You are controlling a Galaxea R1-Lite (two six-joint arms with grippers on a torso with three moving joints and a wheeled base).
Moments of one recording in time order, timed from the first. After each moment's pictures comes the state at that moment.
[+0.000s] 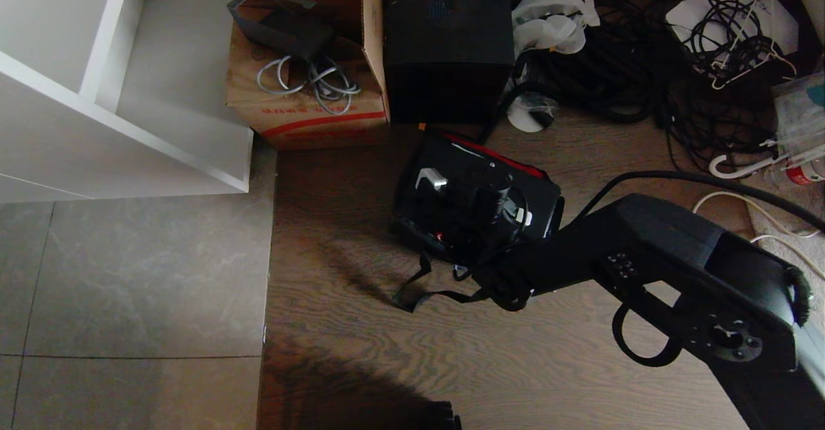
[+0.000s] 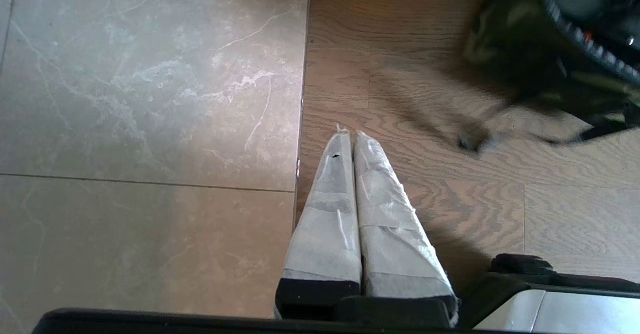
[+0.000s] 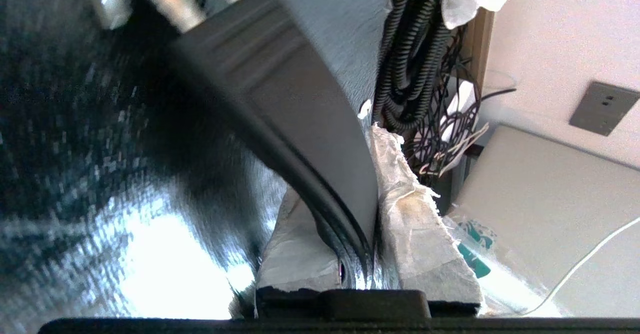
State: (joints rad) left arm 0.00 0.00 0.00 -0.02 0.02 -0.04; right arm 0.69 2.42 -1.56 -1.09 -0.99 -1.43
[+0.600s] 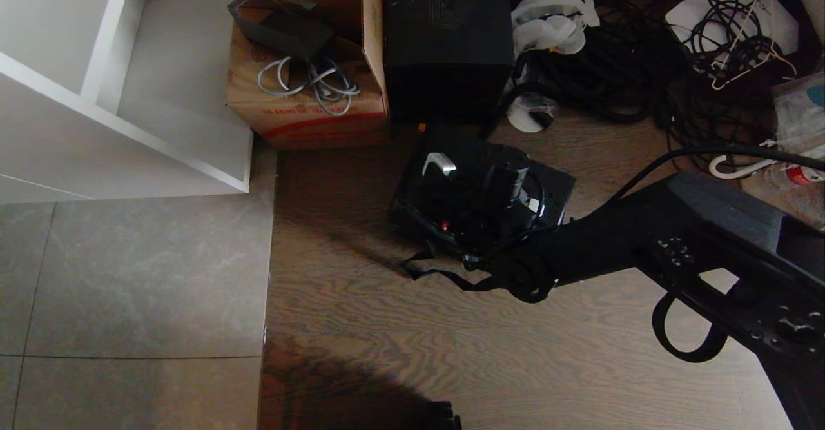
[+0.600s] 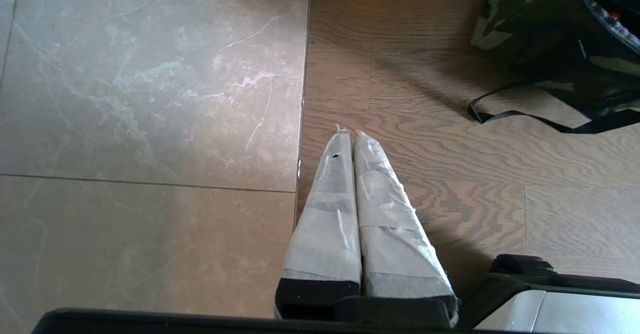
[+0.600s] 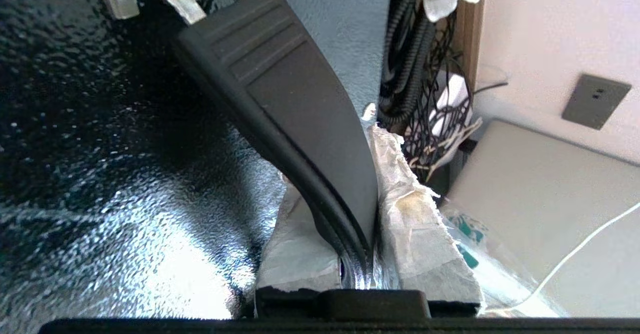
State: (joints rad) left arm 0.00 0.00 0.00 -0.02 0.02 -0.04; right arm 0.71 2.30 -1.48 -1.06 -0.99 -1.42
